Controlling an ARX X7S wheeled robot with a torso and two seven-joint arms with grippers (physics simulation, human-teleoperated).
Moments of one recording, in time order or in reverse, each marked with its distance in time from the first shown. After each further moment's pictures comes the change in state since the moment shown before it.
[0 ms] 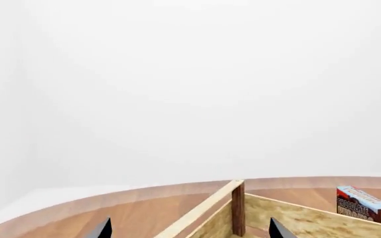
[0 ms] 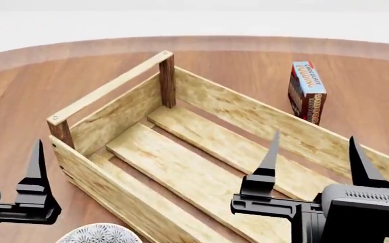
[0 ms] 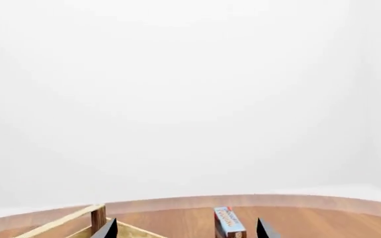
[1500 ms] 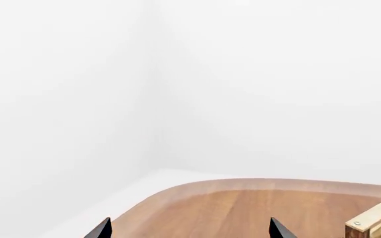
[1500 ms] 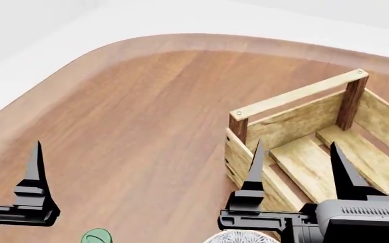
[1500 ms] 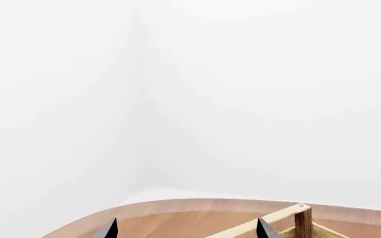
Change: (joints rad) left arm 0.012 -0.030 0.012 0.000 -0.038 0.021 -0.034; right arm -0.055 0.053 -0.040 0.010 0.106 -0.111 -0.011
